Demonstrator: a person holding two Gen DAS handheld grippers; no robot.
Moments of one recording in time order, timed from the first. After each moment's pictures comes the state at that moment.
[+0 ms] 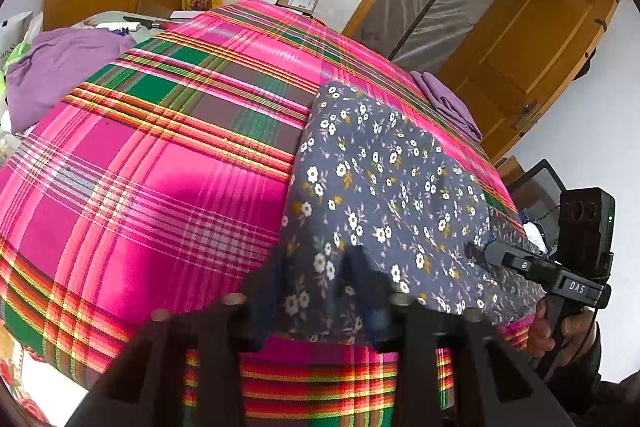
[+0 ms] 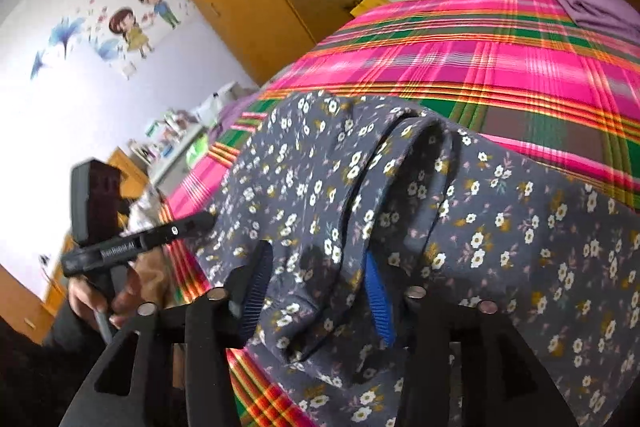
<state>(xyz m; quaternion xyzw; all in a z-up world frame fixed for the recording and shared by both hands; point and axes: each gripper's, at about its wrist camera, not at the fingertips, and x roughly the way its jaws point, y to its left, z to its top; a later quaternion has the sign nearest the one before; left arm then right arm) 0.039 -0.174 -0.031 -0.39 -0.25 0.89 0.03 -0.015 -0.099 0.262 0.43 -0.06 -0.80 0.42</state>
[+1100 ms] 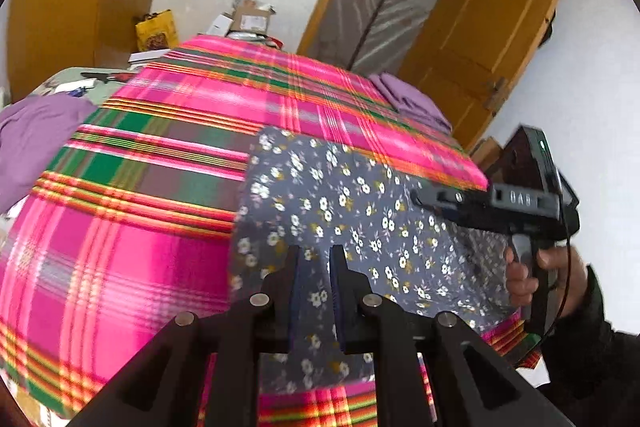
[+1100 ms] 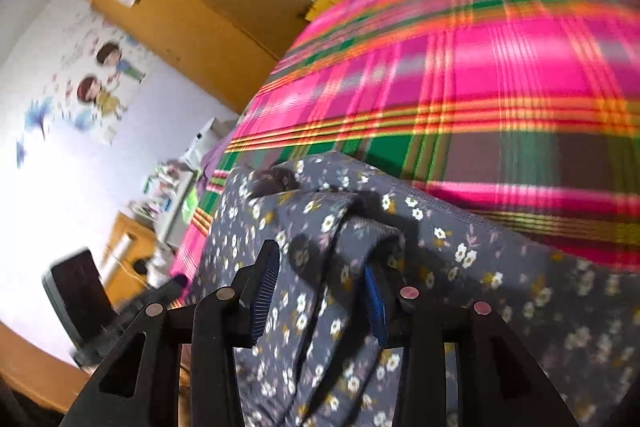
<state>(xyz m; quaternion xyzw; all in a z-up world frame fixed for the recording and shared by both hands) 0.010 -0.144 -0.004 -0.37 -0.16 0.91 0.08 -0.098 -0.087 0.259 0.48 -0.19 -0.77 0.37</state>
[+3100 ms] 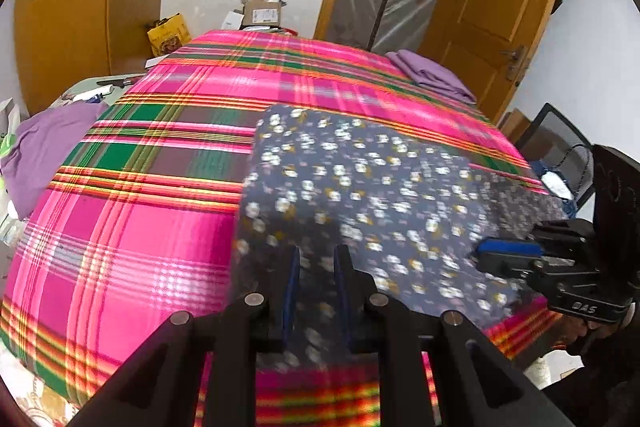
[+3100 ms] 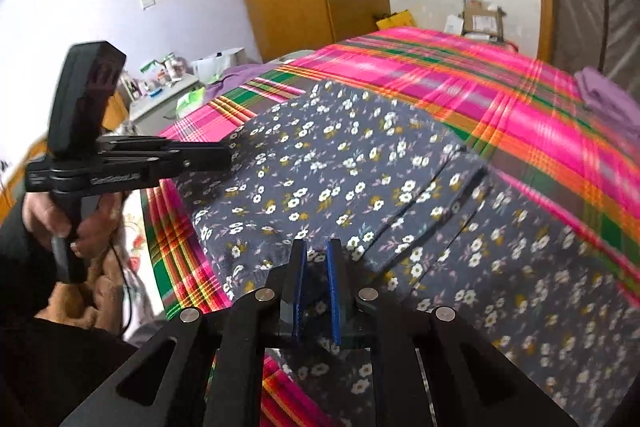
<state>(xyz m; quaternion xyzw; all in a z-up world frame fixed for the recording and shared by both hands) 0.030 -0.119 -0.010 -0.38 -0.11 0.92 0.05 0.036 -0.118 0.275 0.36 0.11 -0.82 0.42</state>
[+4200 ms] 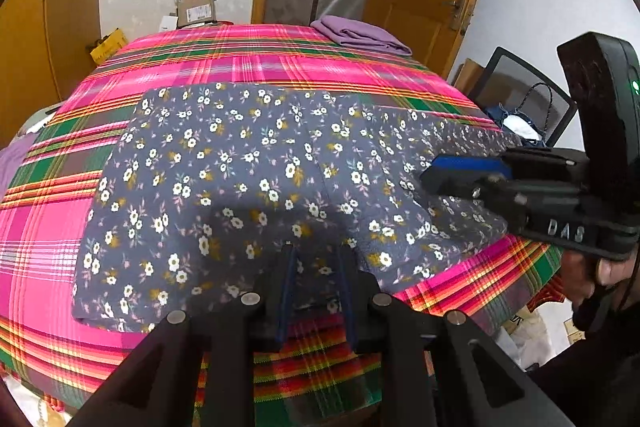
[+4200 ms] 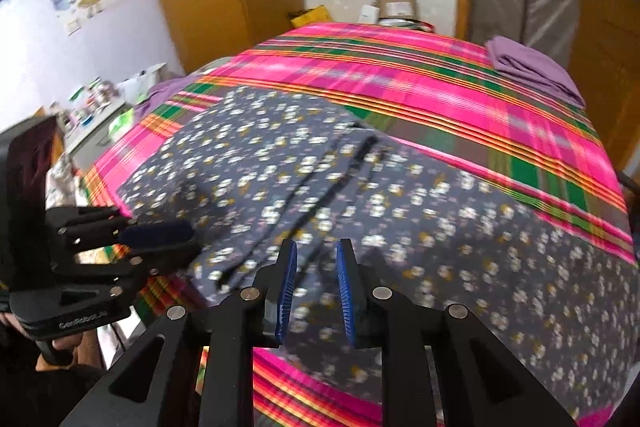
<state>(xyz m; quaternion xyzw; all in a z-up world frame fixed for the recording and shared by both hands) 0.035 -0.033 -0.023 -0.41 -0.04 0.90 0.11 0.037 -0.067 0.284 0.40 0.06 -0.88 0.26</state>
